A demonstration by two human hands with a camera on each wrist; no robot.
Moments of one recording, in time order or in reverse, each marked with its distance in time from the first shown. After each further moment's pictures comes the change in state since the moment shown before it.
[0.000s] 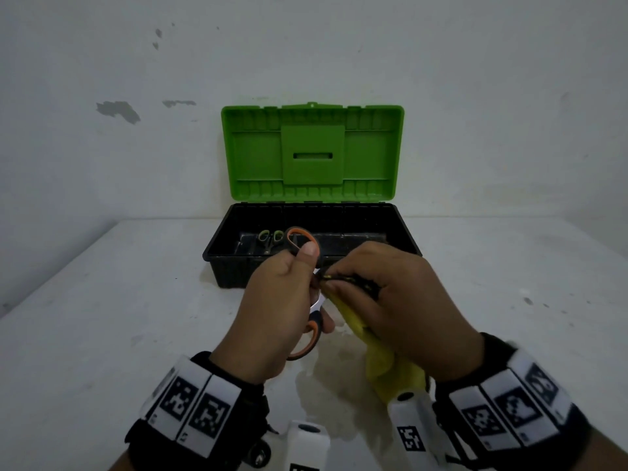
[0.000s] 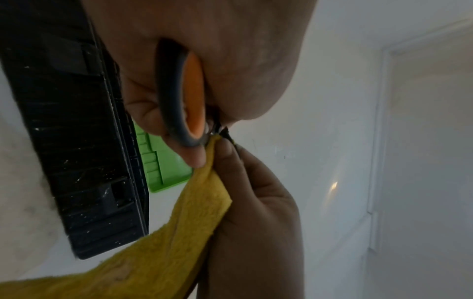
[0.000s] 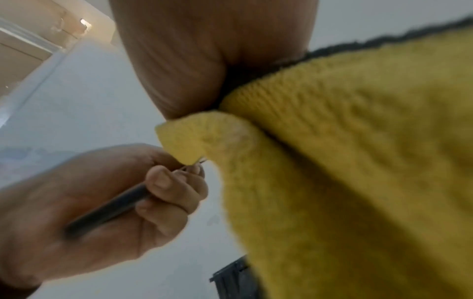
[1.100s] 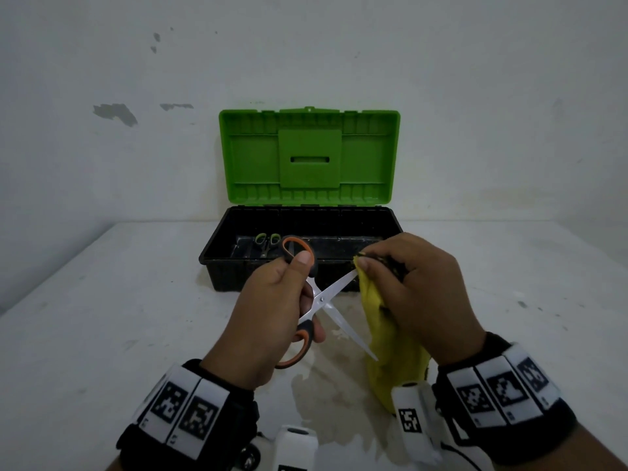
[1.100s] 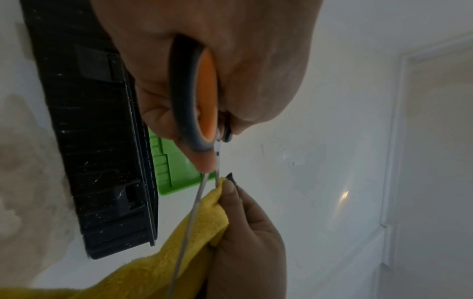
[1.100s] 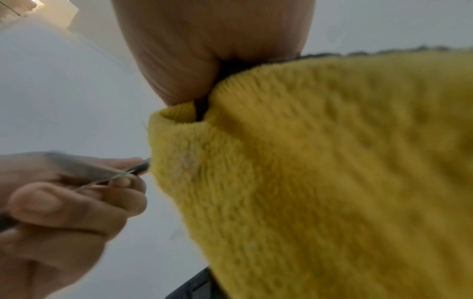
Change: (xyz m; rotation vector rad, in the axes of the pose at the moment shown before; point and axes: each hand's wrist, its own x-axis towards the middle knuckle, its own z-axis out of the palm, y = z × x) left_hand 0.000 -0.006 -0.004 0.019 0.000 -0.003; right_hand -0.003 0.028 -0.007 -0.054 0.216 0.176
